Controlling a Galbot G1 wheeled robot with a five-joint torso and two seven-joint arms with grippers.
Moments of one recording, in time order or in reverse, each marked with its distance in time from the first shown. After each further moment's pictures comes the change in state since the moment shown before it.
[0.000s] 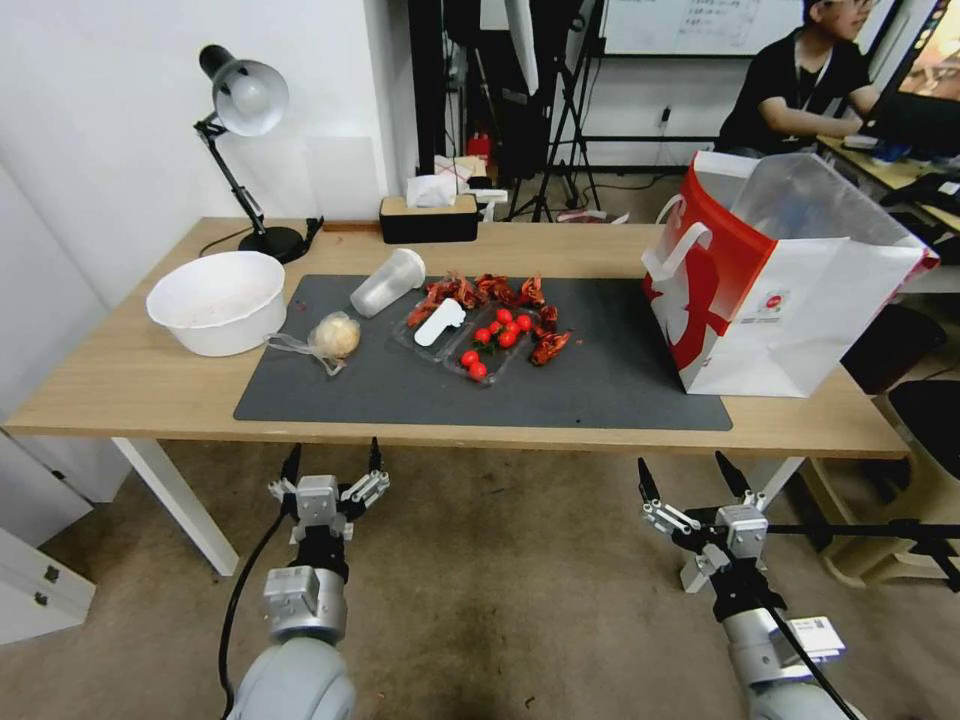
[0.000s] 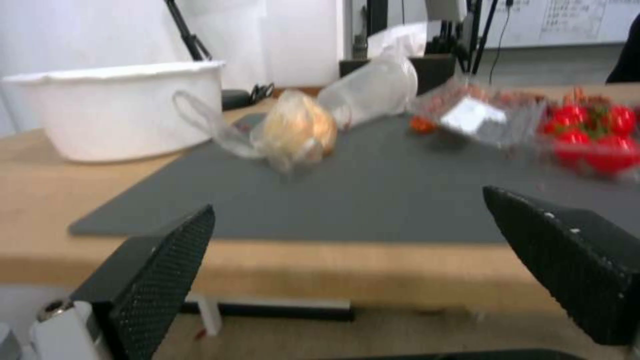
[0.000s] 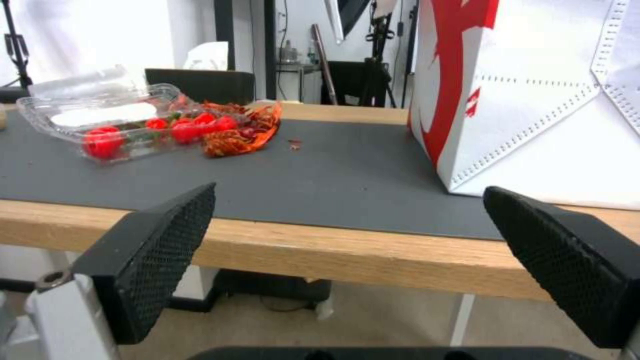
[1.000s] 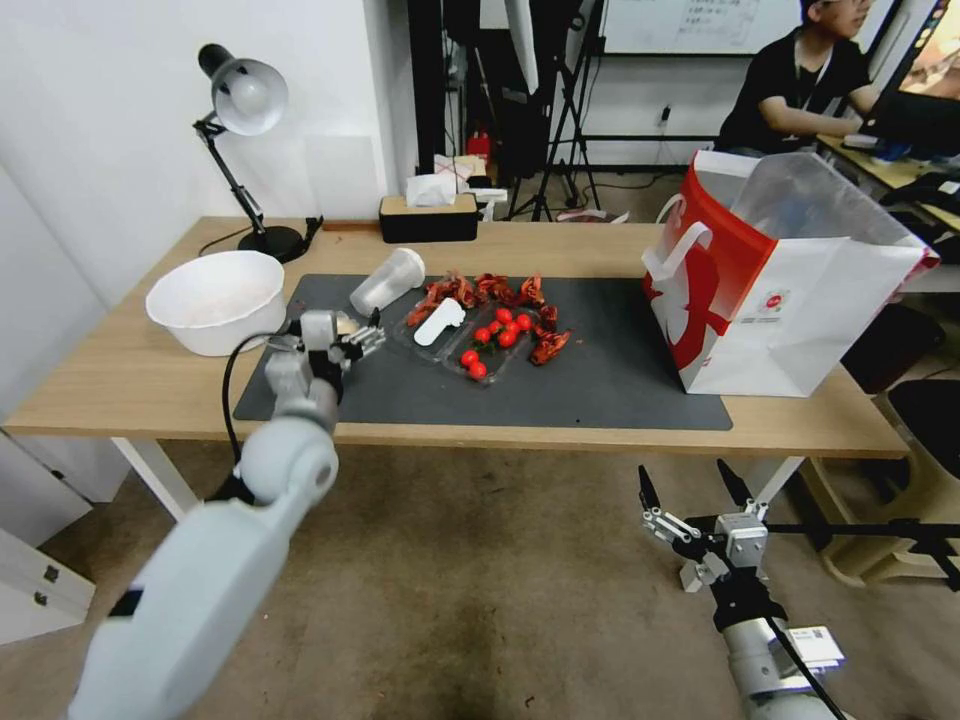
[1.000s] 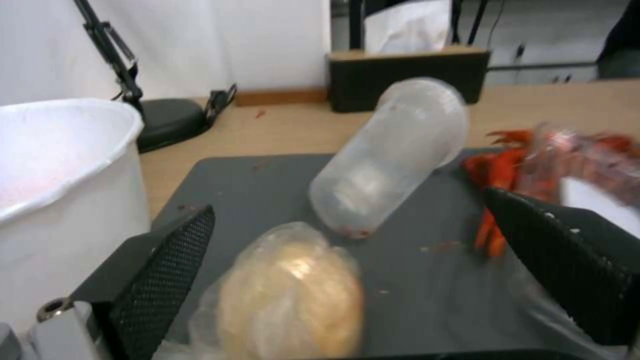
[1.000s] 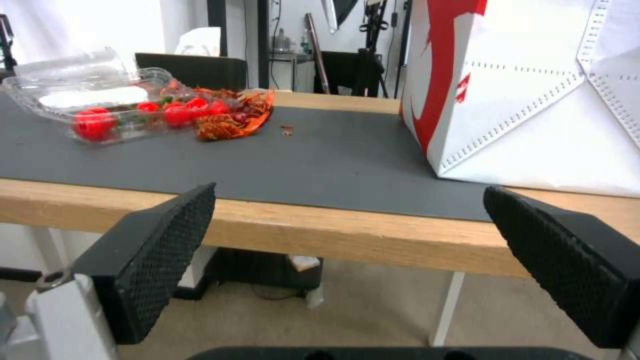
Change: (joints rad) left arm -0.785 0.210 0.110 0.331 -0.535 0.420 0.027; right arm -0.022 0.027 0.009 0.016 -0.036 -0.021 0.005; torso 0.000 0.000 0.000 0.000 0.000
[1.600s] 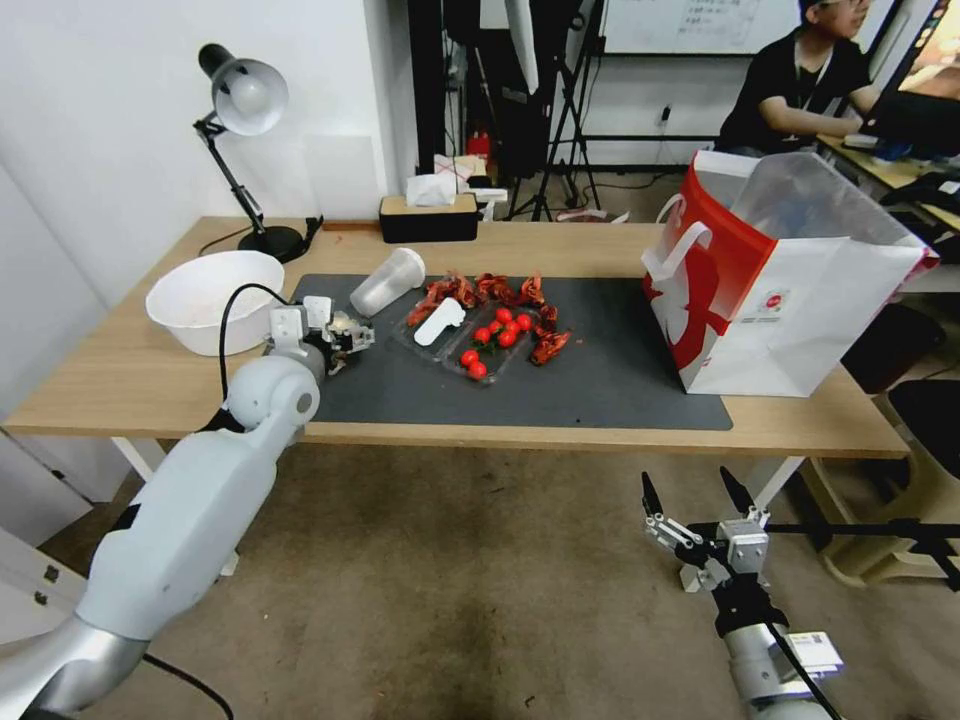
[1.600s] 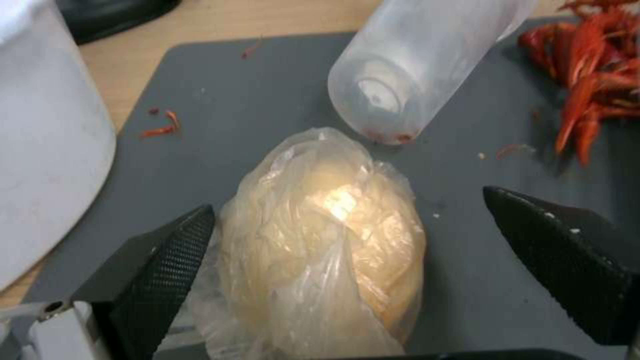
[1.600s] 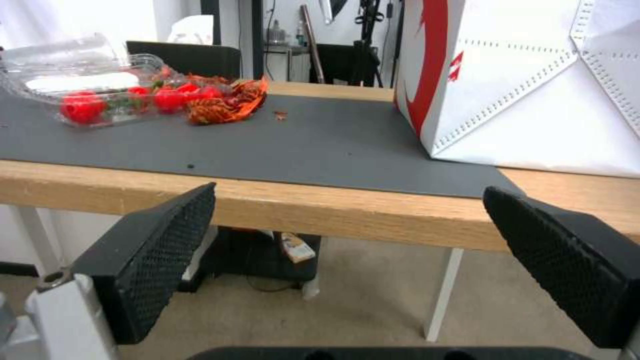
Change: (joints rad) left arm -0.172 0.026 0.035 0.150 -0.189 0.311 0.006; right arm -0.003 0.010 0.001 -0.024 -0.004 0.013 0.001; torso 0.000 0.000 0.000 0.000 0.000
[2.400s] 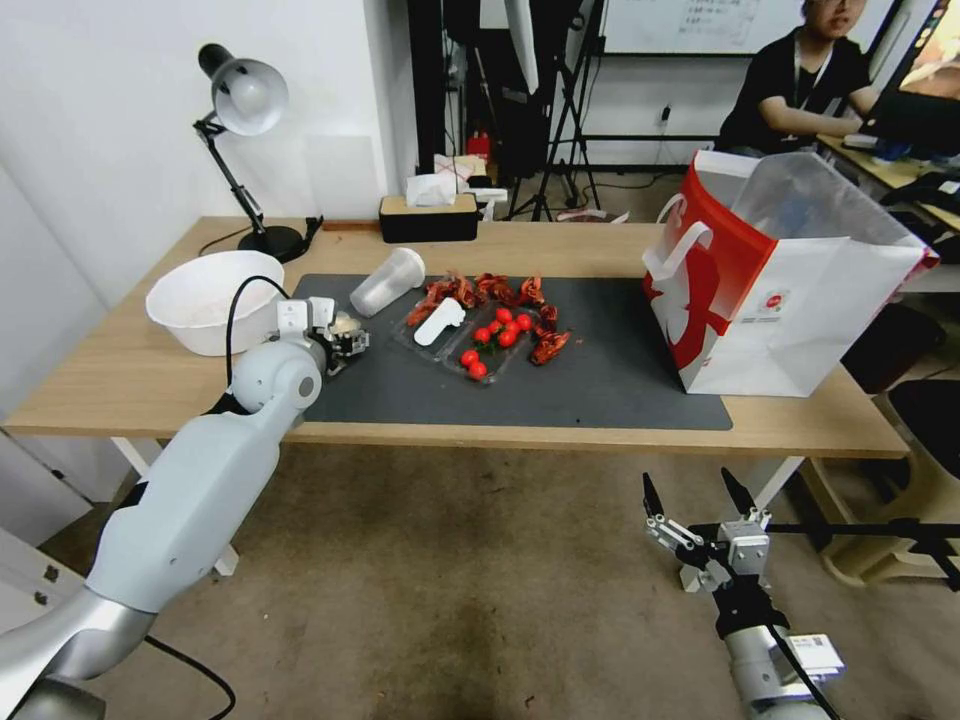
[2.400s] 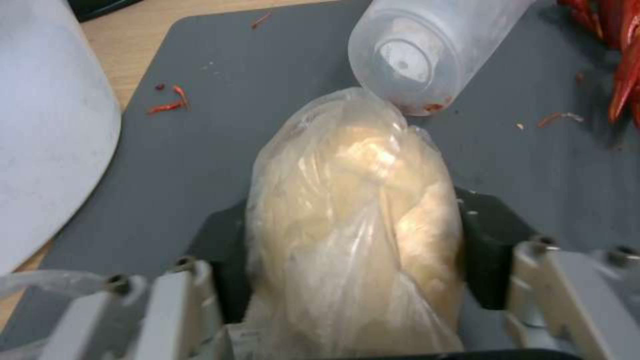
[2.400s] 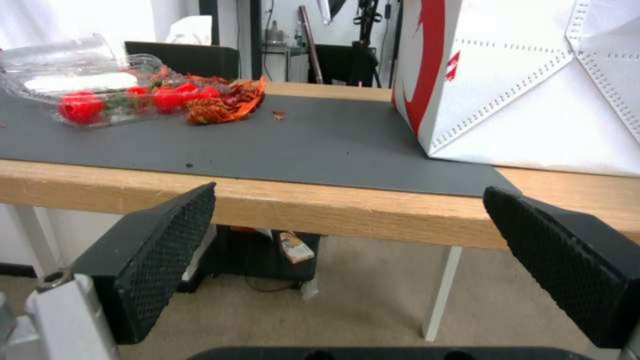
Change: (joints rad) left arm -0.021 0.008 0.027 0.037 -0.003 0.021 -0.015; right arm -0.005 0.003 0.002 0.000 -0.002 0.006 0.001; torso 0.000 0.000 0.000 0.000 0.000
